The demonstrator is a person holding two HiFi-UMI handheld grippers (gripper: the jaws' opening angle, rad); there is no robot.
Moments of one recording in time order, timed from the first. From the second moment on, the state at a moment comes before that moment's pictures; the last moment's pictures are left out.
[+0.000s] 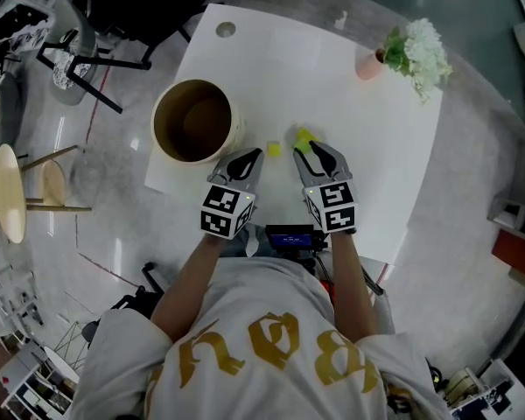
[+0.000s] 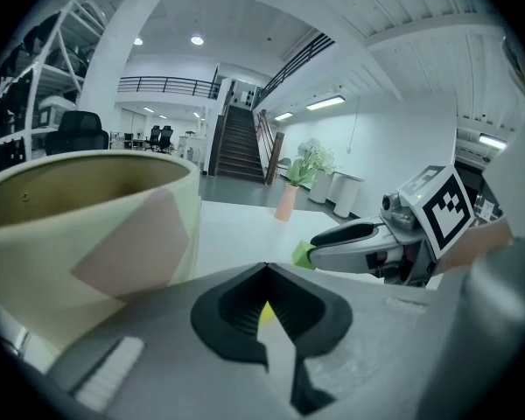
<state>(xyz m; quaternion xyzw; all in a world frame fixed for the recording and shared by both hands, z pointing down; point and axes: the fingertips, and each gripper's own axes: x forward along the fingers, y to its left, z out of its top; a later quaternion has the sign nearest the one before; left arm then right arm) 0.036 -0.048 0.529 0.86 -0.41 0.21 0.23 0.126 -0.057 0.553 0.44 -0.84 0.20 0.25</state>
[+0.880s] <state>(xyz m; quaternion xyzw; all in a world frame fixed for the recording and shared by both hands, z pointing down) 0.007 -0.065 0.418 0.87 -0.43 0.10 0.20 0.091 -0.078 0.460 0.43 -0.86 0.24 0.09</state>
